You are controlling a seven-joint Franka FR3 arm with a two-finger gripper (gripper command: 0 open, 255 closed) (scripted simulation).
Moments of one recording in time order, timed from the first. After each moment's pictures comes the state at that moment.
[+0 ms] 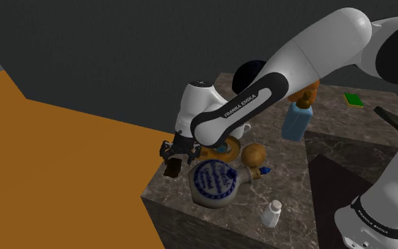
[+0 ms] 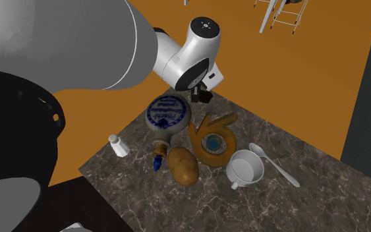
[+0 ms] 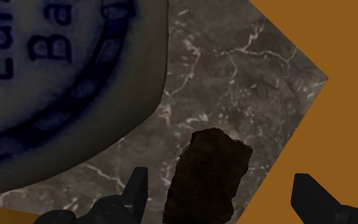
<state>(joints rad) 0.24 0.43 0.38 -1.96 0.10 2.61 0.92</state>
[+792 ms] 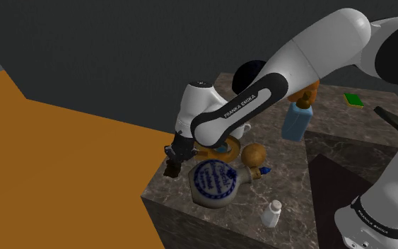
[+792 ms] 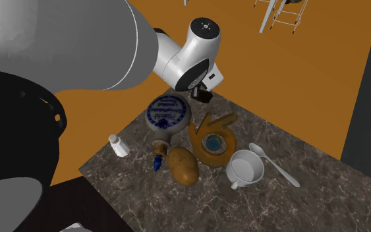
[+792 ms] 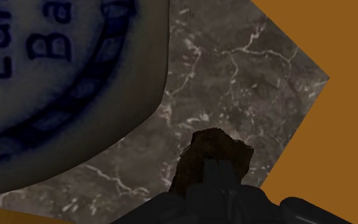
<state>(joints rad) 0.24 0.43 0.38 -1.96 0.10 2.61 0.92</state>
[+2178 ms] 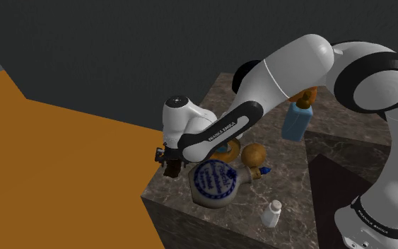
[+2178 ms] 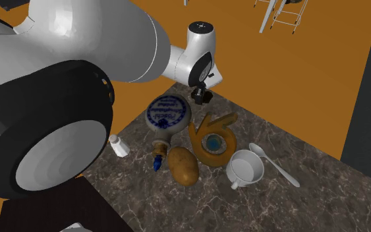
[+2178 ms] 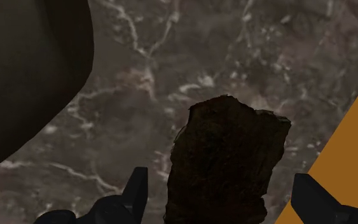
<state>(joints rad) 0.48 0.61 0.15 -1.73 -0.15 2.50 1.30</state>
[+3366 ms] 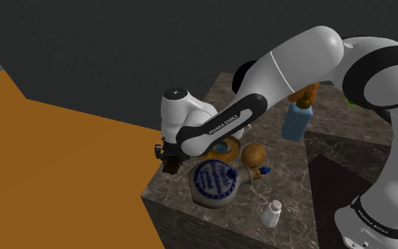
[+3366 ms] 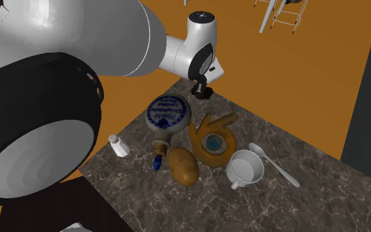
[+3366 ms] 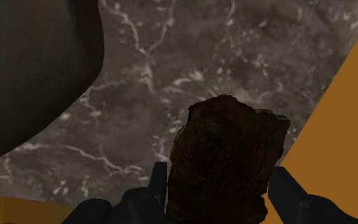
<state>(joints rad) 0.47 0.57 0.16 -1.73 -0.14 2.45 1.30</state>
